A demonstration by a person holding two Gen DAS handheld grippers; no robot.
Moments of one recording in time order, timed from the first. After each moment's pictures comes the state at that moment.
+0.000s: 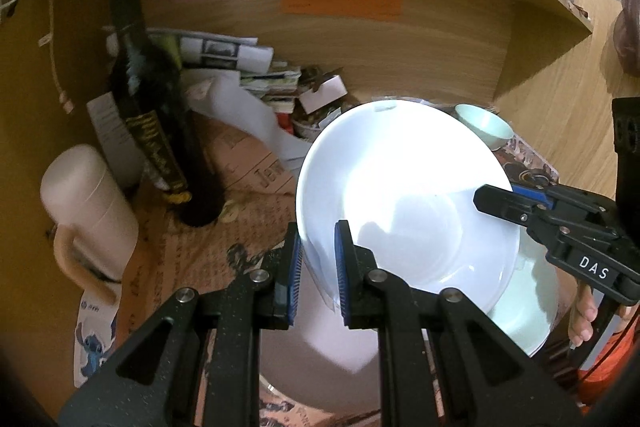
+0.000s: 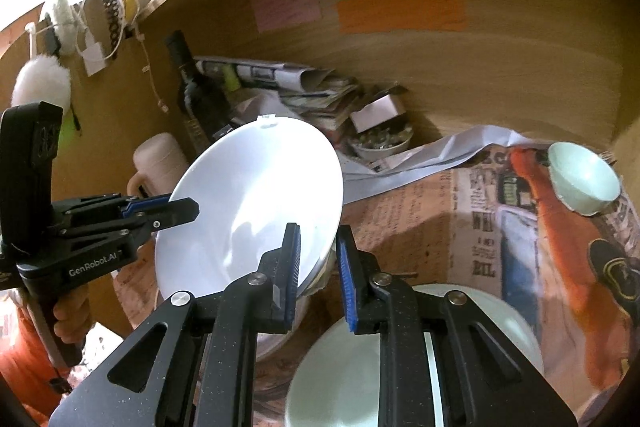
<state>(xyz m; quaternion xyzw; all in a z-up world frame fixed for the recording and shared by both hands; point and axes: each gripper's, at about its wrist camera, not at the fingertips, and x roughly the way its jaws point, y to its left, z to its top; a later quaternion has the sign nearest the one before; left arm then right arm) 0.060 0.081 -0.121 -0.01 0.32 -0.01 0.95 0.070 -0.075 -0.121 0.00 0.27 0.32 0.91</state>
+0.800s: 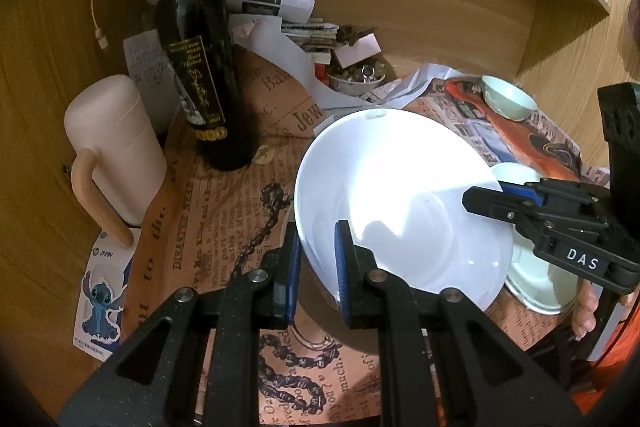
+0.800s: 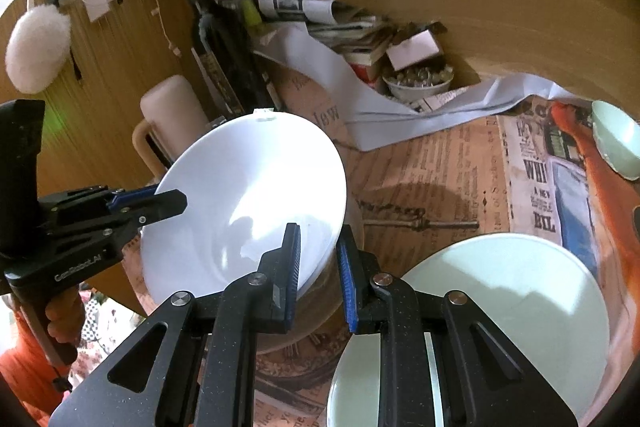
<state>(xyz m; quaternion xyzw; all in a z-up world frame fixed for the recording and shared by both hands) 0.031 0.103 -0.157 -0.01 0.35 0.02 0.94 0.072 -0.040 -0.167 -0.02 0.33 0.35 0.88</state>
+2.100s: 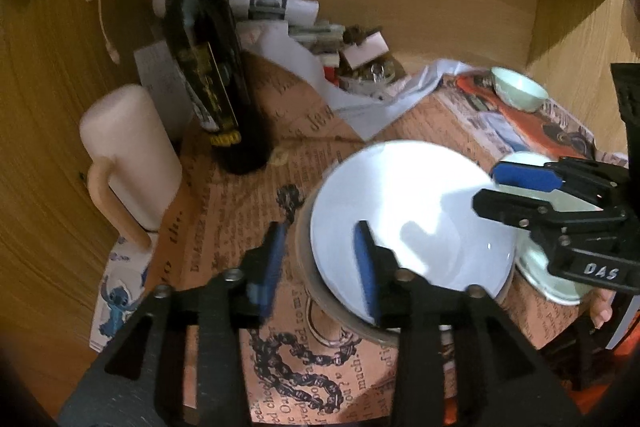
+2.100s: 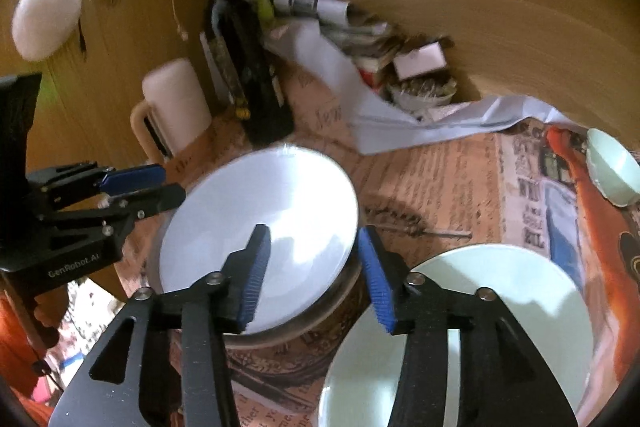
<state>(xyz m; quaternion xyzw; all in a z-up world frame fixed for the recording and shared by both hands) 0.027 0.100 -0.153 0.03 0.33 0.05 0.94 0.062 -0.044 -0.152 -0.05 0.29 0.34 0.90</state>
